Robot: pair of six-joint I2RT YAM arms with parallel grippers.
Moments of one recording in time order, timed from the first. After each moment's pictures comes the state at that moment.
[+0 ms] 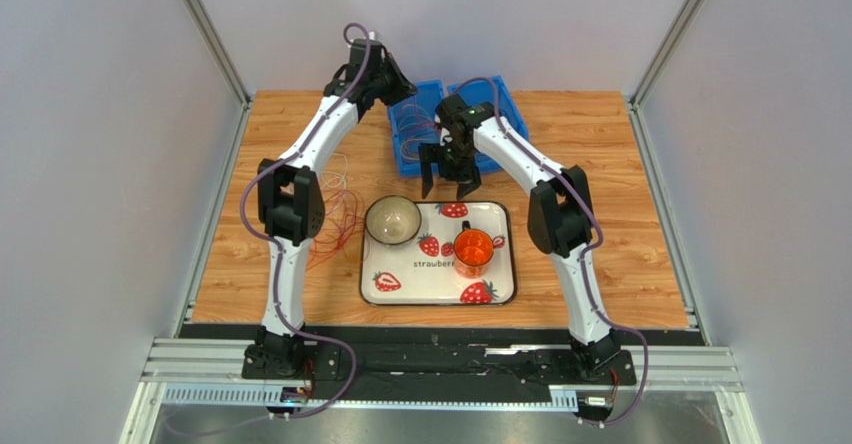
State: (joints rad) left arm -0.32 2.25 2.17 -0.40 0.20 -0.78; right arm 0.54 2.31 2.14 -1.14 -0.26 0.42
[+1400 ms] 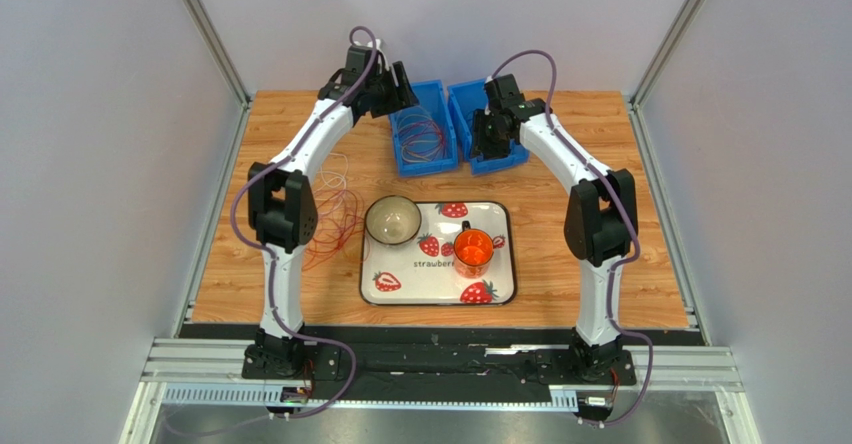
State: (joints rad) left arm -0.32 2.19 2.08 -0.47 0.18 -0.52; right arm 0.37 2.05 1.86 -0.75 -0.07 0.40
